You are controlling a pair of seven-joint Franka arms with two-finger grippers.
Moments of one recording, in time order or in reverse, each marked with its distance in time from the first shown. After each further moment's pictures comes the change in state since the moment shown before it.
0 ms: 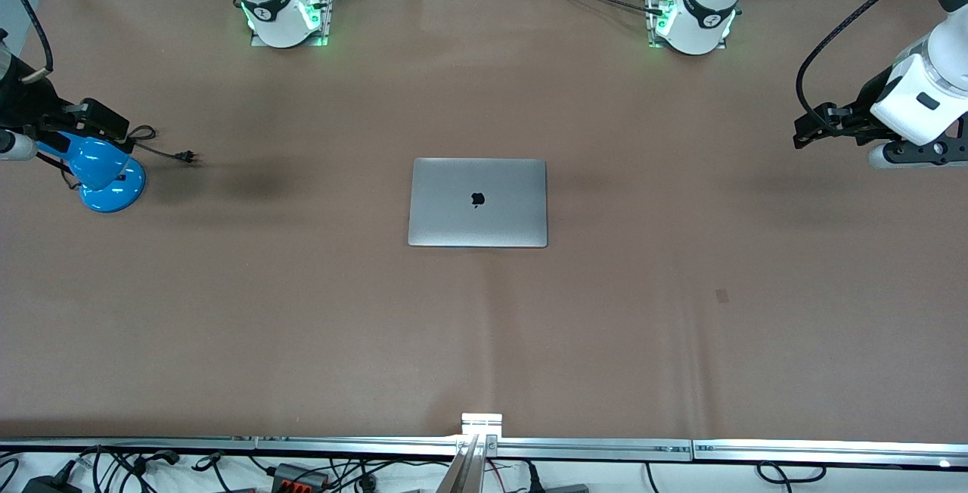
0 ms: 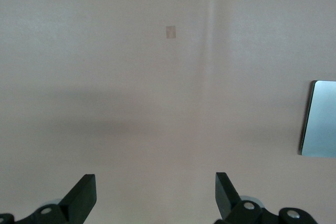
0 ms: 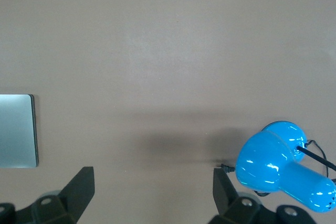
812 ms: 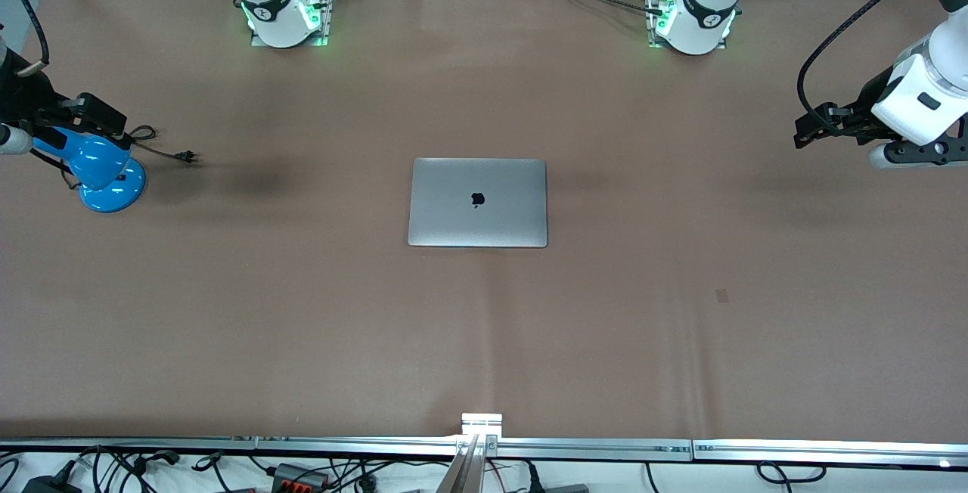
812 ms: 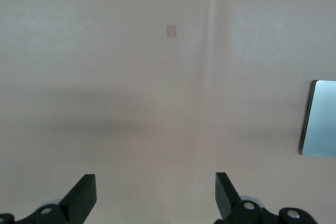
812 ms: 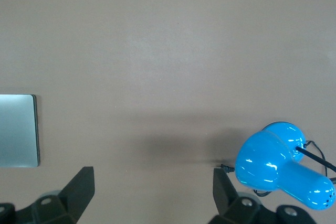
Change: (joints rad) left arm 0.001 0.000 0.001 0.000 0.000 -0.003 0.000; right arm 0.000 -0.008 0.001 0.001 0.000 -0.002 -0.001
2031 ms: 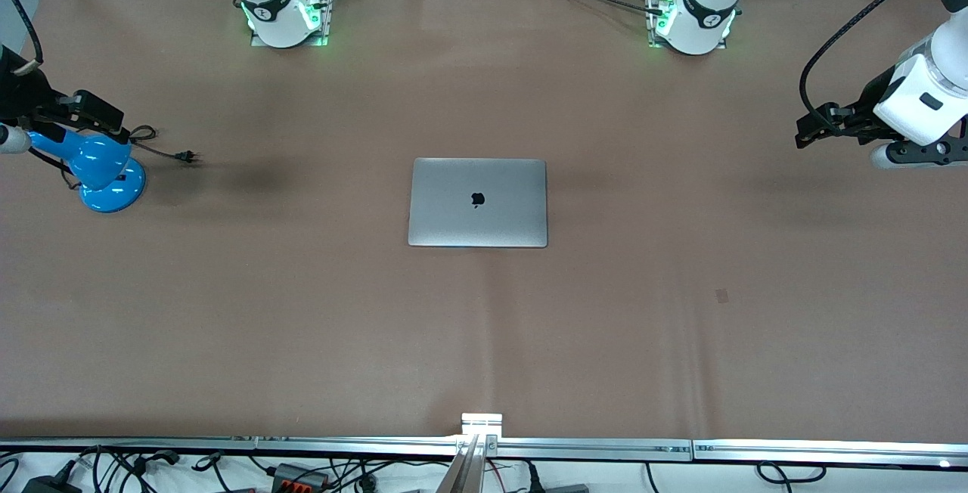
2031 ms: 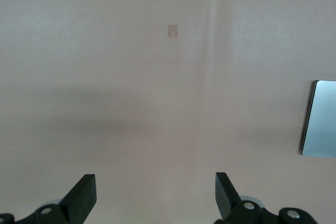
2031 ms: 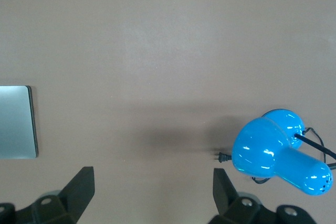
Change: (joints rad) left arm 0.001 0.000 0.003 0.000 0.000 -0.001 0.000; right arm -0.033 0.001 0.016 0.000 0.001 -0.050 0.000
